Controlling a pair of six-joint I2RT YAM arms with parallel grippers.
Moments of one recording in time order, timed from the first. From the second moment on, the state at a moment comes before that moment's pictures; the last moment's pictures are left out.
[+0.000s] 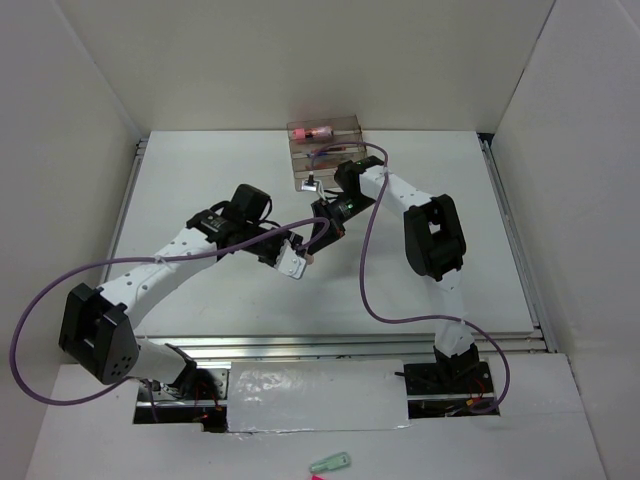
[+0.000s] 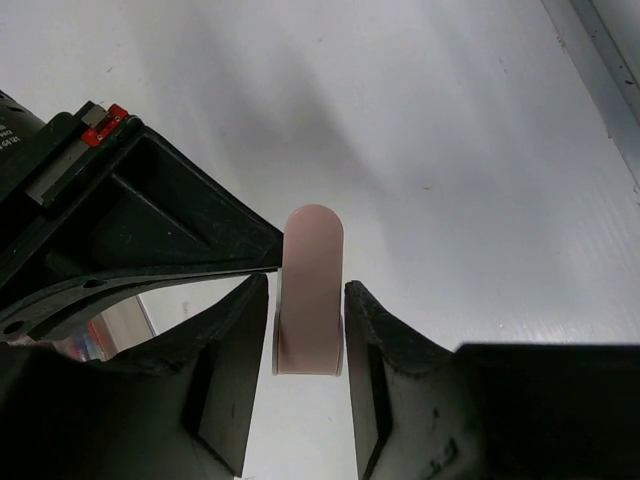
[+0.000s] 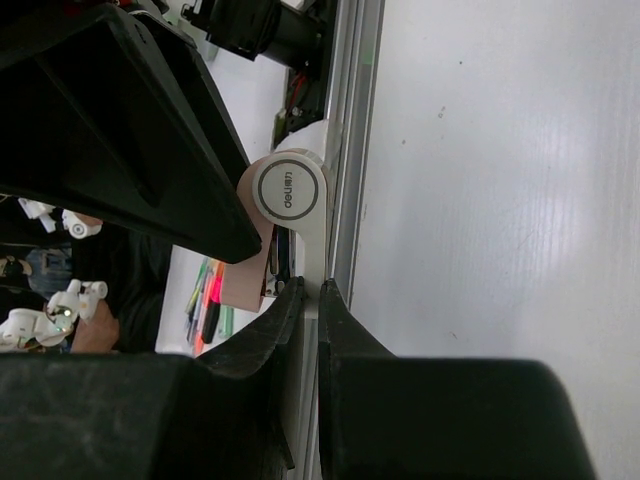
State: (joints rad) left arm -0.55 1.39 1.13 -0.67 0.72 1.40; right arm 0.46 2.23 1.86 -1.31 -1.33 -0.77
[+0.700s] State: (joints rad) left arm -0.48 1.44 1.18 -0.64 0.74 1.26; right arm 0.30 2.25 2.04 -1.33 -1.36 -0.67
